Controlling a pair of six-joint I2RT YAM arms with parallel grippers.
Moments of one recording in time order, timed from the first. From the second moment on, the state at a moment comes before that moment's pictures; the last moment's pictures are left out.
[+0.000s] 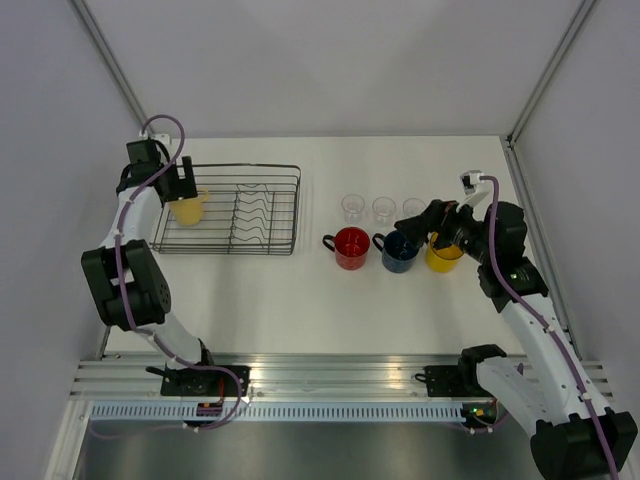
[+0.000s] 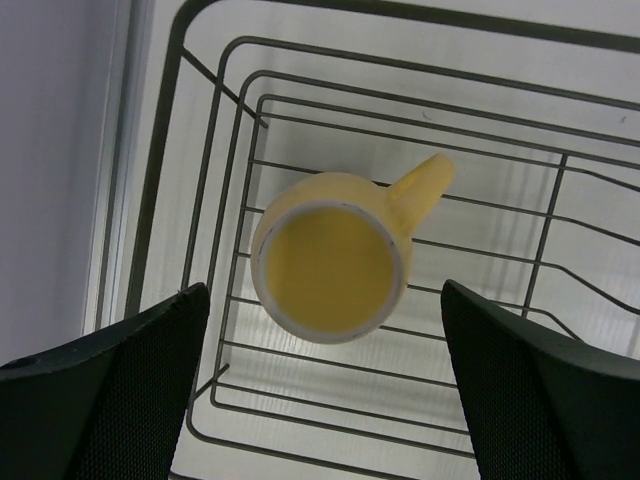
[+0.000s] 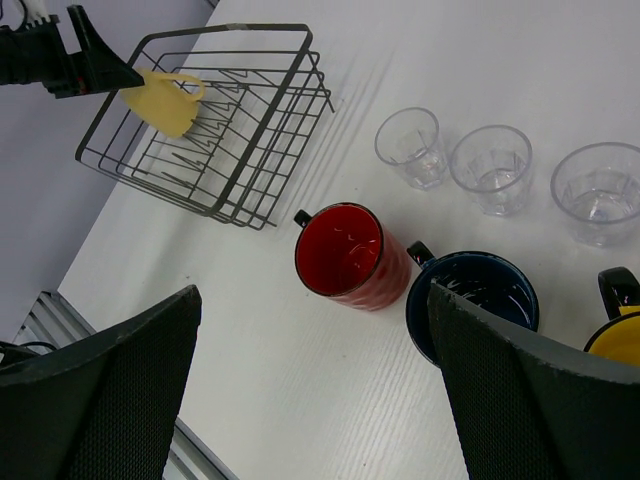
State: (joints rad) left arm 0.24 1.68 1.35 -0.41 0.01 0.07; right arm 0.16 0.85 0.77 -0.18 -0.48 0.42
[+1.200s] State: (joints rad) left arm 0.24 1.92 1.46 -0.42 0.06 0.12; right arm 0.16 0.83 0.73 -0.14 -0.53 0.42
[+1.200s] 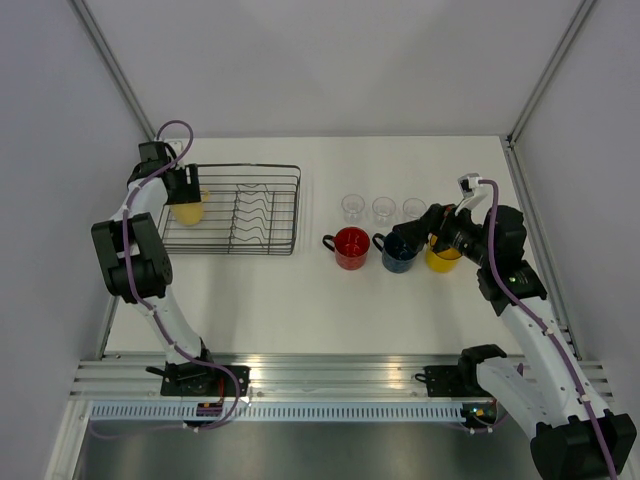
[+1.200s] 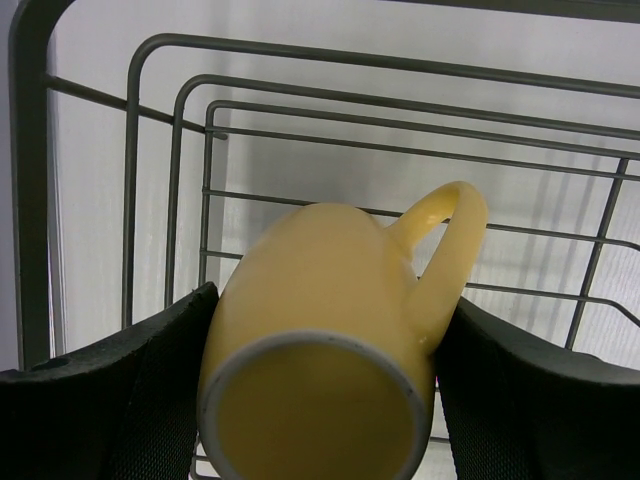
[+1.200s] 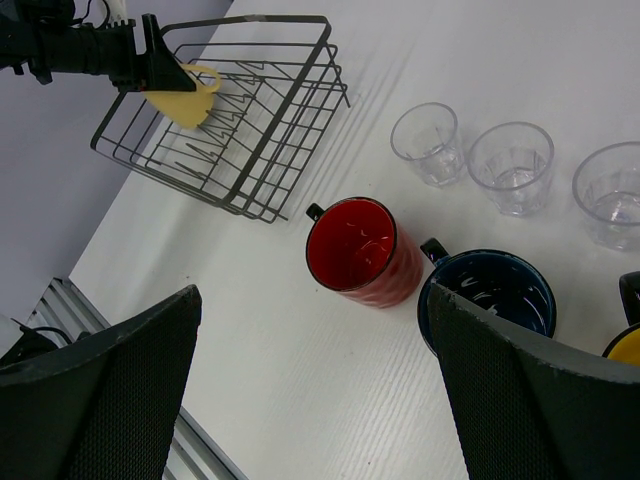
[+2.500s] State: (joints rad) left arm 0.07 1.44 1.50 -0.50 0.65 -0.33; right arm 0.16 0.90 0.66 0.16 -0.72 0.62
